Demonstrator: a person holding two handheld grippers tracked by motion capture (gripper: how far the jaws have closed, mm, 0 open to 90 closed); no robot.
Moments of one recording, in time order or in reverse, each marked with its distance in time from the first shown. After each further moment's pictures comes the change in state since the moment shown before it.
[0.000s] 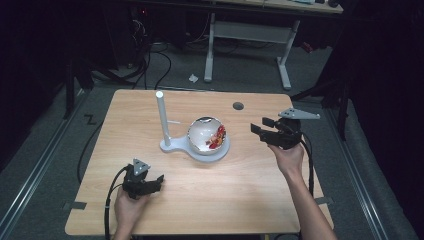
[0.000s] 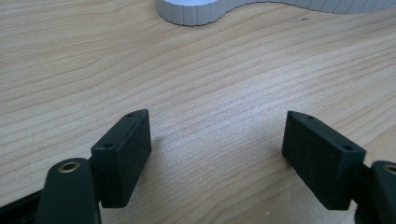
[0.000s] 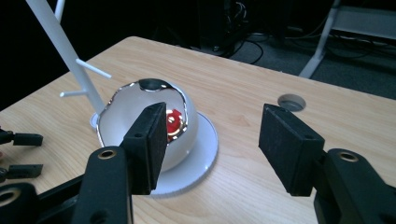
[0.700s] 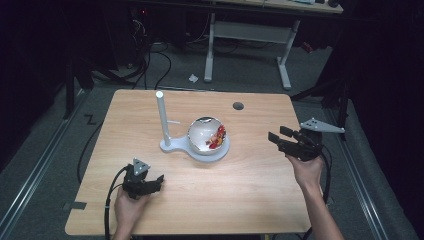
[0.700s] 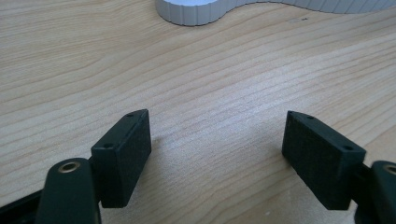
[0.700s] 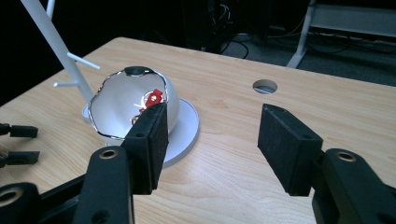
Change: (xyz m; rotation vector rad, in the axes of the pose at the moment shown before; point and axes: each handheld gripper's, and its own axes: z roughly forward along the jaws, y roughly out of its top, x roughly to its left) left arm 0.000 0.000 0.000 0.000 0.000 -0.001; right arm -0.015 -0.023 -0.046 -0.024 -0.043 0.039
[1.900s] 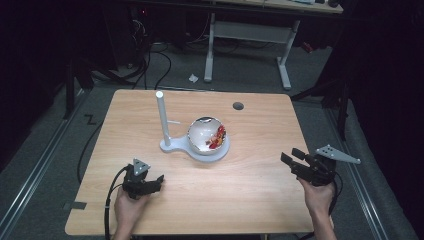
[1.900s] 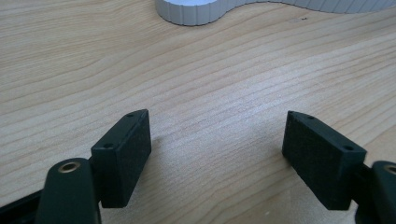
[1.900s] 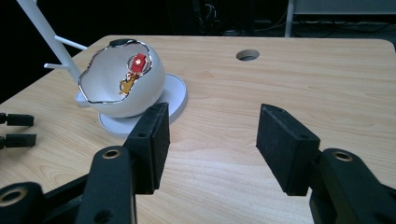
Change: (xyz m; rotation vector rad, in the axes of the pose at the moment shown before) left arm 0.000 0.000 0.000 0.002 0.000 0.004; right arm -0.012 -0.066 -0.032 -0.031 -0.037 0.097
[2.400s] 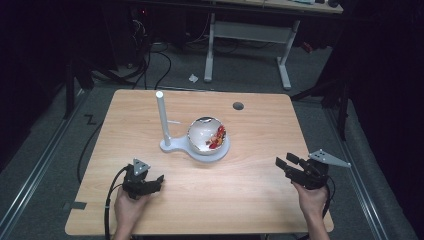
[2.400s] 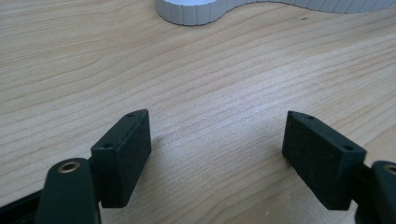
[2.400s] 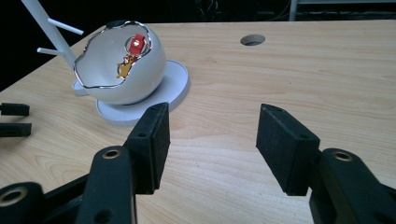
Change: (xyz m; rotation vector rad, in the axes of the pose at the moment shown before) left arm 0.000 0.000 0.000 0.000 -0.001 -0.002; right arm 0.002 -0.019 0.014 0.025 0.006 0.007
